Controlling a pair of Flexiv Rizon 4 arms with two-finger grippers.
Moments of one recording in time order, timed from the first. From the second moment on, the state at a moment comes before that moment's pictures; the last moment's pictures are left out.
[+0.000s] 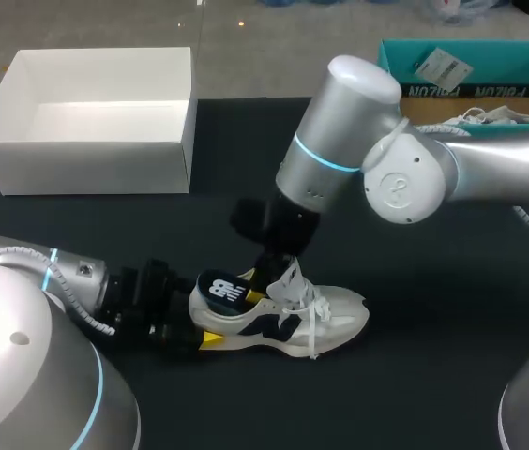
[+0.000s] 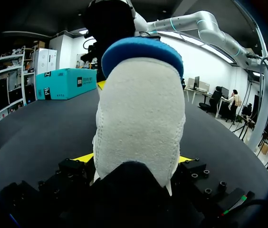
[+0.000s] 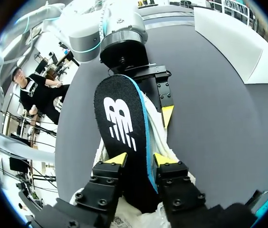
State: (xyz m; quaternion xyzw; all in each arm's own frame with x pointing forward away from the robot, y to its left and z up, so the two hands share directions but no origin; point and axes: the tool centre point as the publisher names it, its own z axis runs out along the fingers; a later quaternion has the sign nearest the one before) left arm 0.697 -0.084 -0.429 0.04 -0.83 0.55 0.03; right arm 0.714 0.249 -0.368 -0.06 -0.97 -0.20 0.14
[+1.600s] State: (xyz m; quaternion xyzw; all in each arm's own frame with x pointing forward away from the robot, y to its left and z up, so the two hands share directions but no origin) left arm 0.697 -0.084 -0.429 0.04 -0.83 0.55 0.03; right arm 0.740 0.279 -0.202 0.00 -0.88 -0.46 0.11
